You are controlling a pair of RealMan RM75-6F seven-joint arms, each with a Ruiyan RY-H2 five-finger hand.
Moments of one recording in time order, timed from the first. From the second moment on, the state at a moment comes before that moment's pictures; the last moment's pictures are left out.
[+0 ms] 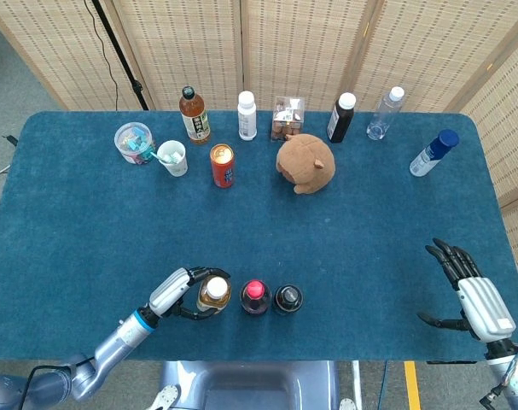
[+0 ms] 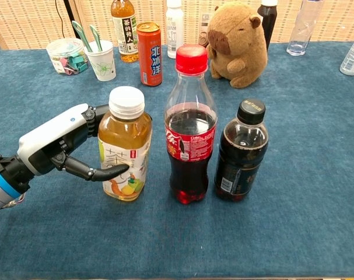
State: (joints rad) left arm -0.57 -1.87 0.13 -0.90 1.80 1.45 -0.96; right arm 0.18 -0.99 -0.02 -1.67 -1.63 1.42 0.40
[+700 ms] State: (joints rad) left arm -0.56 -1.80 0.16 -0.94 1.82 1.53 -1.01; right arm 0.18 -1.00 -0.01 -1.67 -1.63 1.41 0.40
